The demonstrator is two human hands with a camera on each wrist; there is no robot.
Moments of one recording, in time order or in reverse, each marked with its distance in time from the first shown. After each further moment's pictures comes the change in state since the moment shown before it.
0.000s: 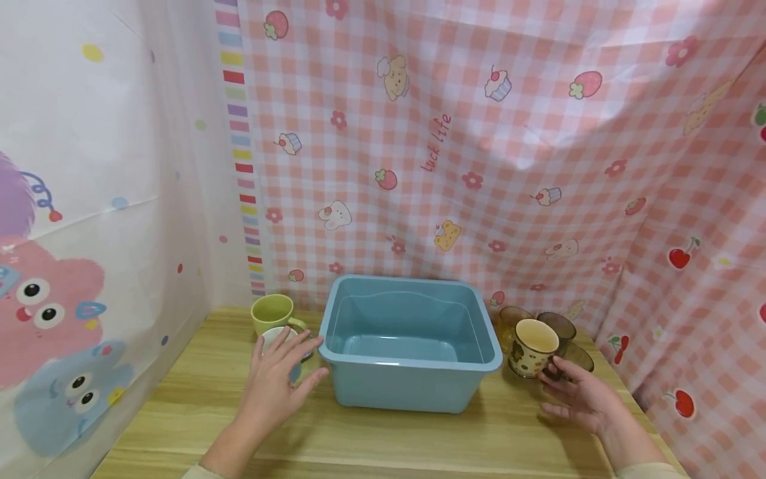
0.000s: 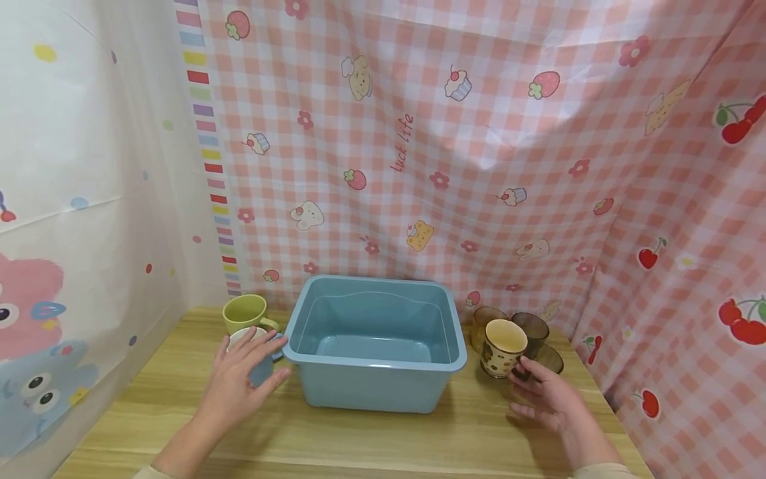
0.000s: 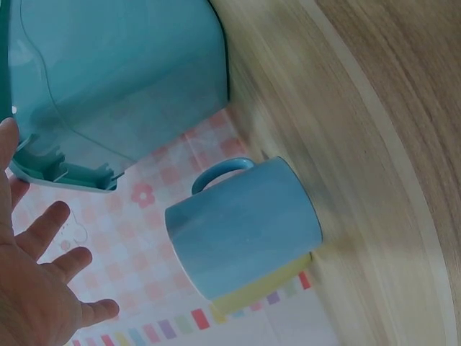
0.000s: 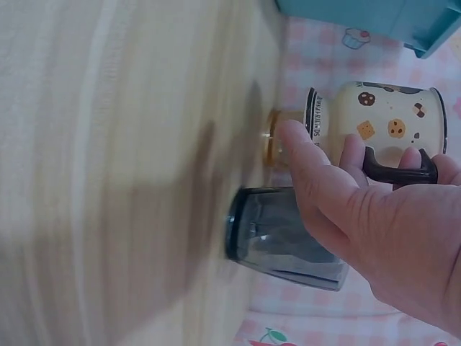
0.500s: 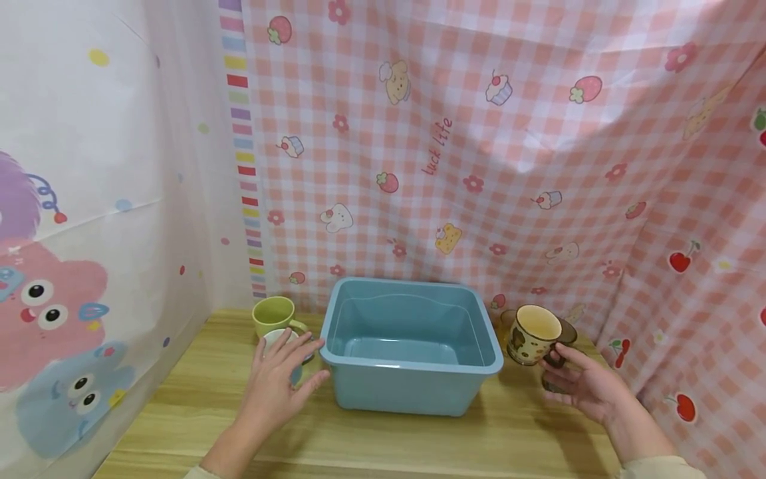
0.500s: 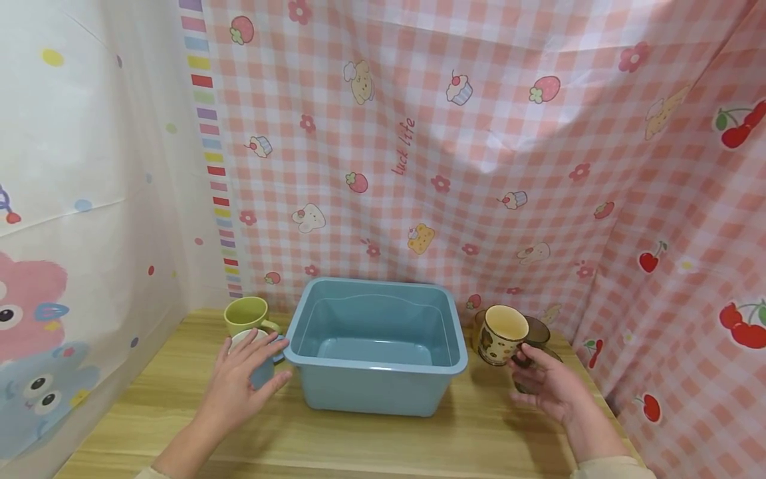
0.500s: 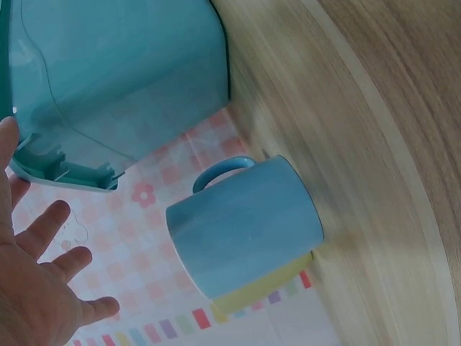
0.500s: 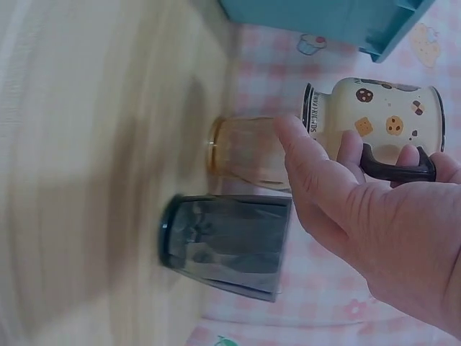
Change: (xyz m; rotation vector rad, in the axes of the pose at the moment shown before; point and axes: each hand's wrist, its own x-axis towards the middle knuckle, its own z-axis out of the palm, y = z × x) left_hand 0.000 0.001 -0.002 0.003 -0.015 -0.007; right_hand -0.013 -0.034 0.015 0.008 -0.031 -0.037
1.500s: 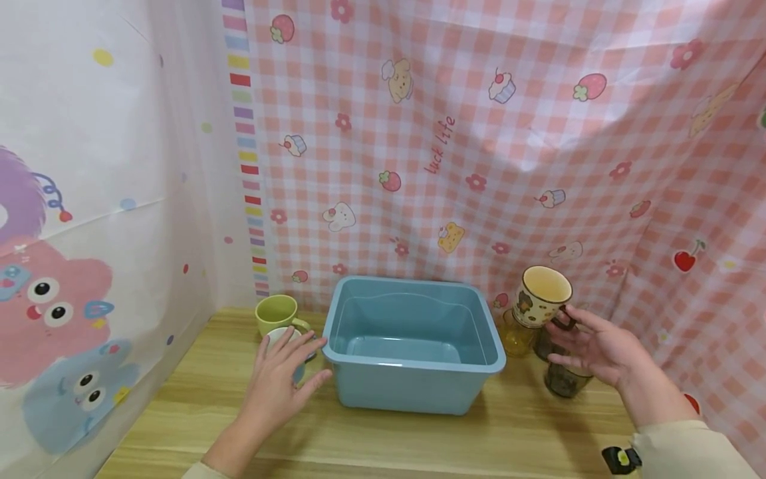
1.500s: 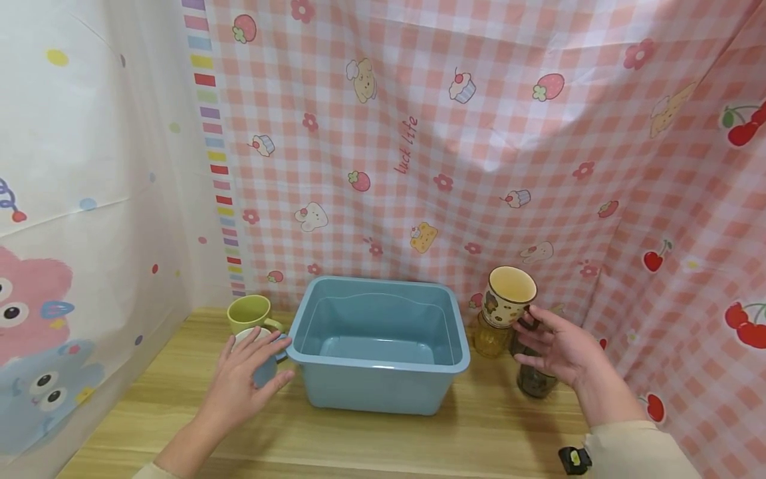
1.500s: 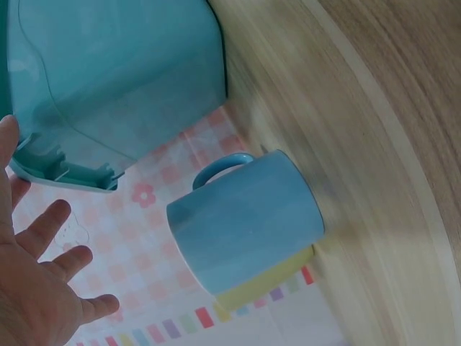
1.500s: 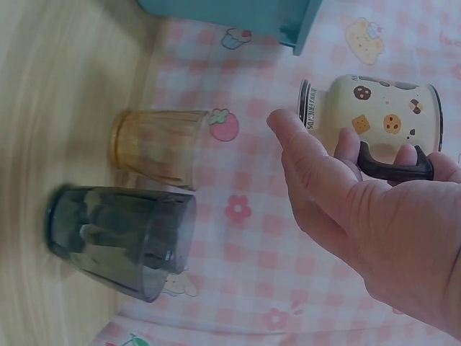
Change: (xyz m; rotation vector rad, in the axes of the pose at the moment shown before) left_hand 0.000 -0.003 0.000 0.007 -0.027 0.005; right_hand -0.010 -0.067 0.020 0.048 -0.064 -0.106
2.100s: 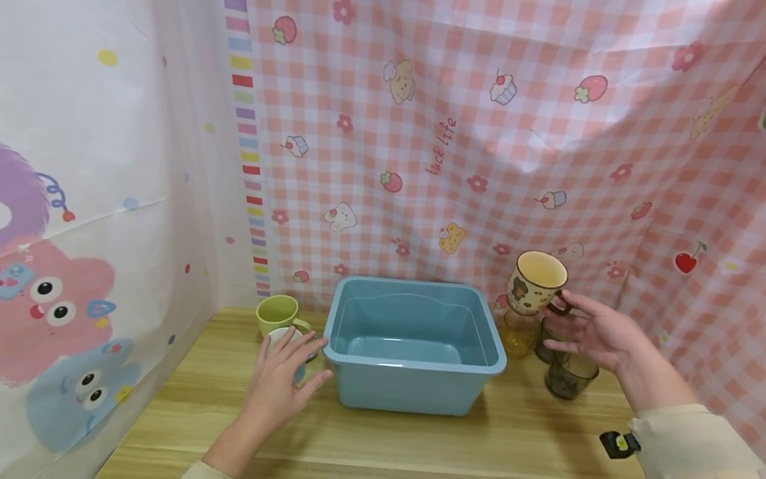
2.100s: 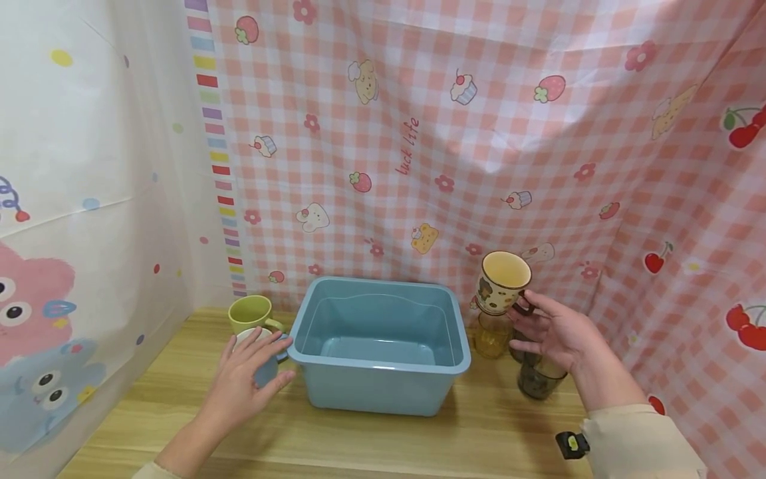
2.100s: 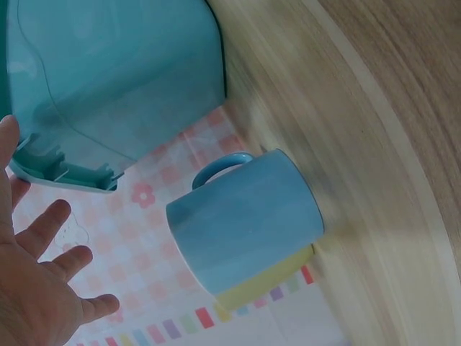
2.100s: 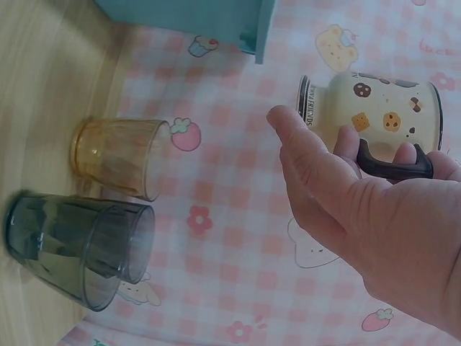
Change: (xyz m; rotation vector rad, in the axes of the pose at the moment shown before) left_hand 0.001 0.000 0.000 0.003 -0.026 -0.017; right_hand 0.005 -0.023 0.016 -0.054 -0.036 -0.027
